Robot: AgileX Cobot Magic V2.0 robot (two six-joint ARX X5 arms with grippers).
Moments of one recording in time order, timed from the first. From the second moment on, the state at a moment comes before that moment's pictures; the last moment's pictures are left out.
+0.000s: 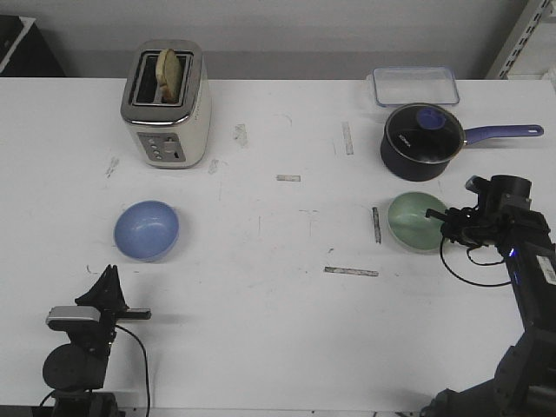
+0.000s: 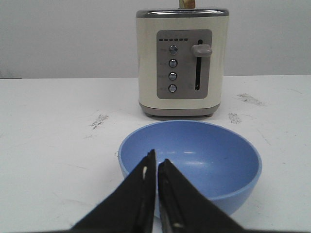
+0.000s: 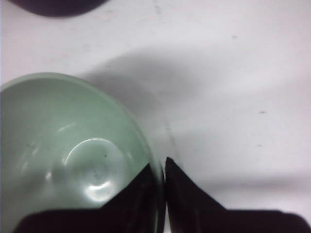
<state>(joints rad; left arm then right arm) -0.03 0.01 0.03 0.12 -0.05 0.02 -0.28 1.57 1.17 -0.69 -0.32 0.16</state>
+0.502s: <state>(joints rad) -0.03 0.01 0.03 0.12 -0.05 0.02 0.17 1.54 1.17 -0.50 -0.35 0.35</state>
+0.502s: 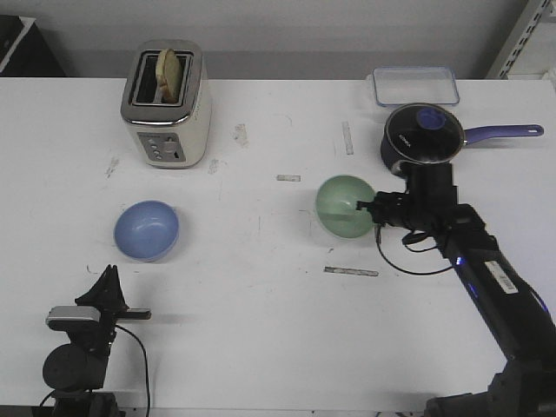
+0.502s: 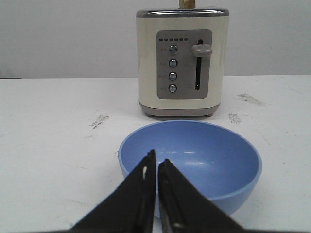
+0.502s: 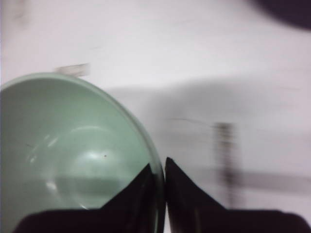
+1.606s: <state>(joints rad) -0.03 0.01 0.03 0.12 -0.05 0.02 0.47 1.63 1.17 -0.42 -0.16 0.47</state>
